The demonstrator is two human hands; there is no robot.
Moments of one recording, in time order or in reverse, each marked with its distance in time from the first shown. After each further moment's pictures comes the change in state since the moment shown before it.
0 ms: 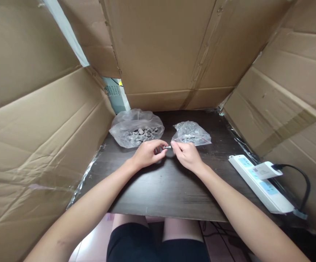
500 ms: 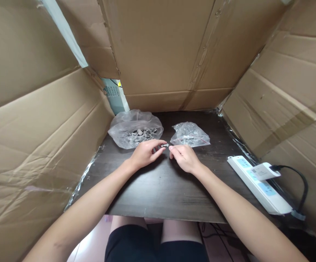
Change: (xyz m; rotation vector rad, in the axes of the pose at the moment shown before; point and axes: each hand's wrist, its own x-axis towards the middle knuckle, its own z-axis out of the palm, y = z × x) left_hand 0.000 -0.004 -0.001 0.100 0.048 0.047; right_hand -0.001 -0.004 -0.005 0.044 -0.183 0.043
